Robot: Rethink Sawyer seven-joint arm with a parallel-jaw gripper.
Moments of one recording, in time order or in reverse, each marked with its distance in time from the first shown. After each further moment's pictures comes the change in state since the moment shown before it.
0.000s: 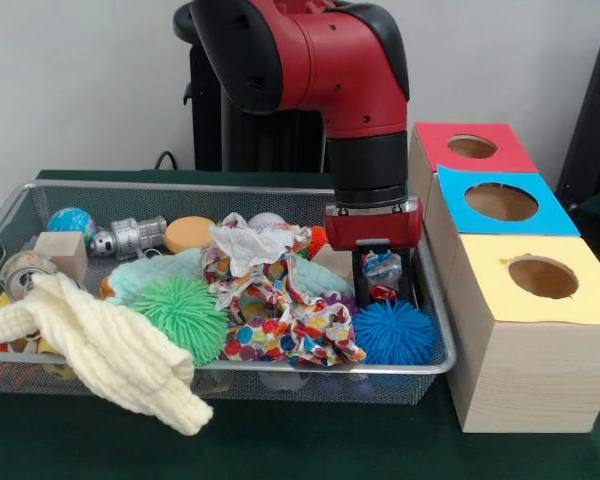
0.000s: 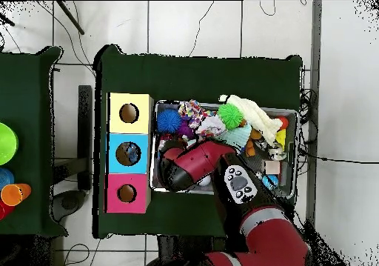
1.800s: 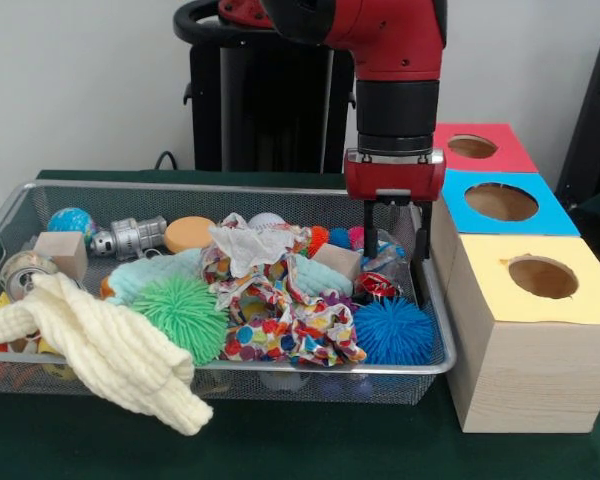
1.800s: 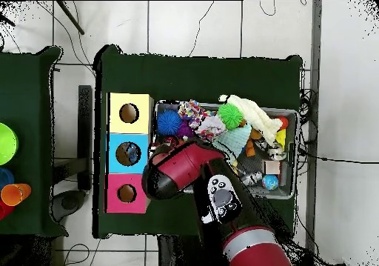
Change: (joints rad) arm 0.070 -0.150 0.002 0.074 0.020 0.155 0.000
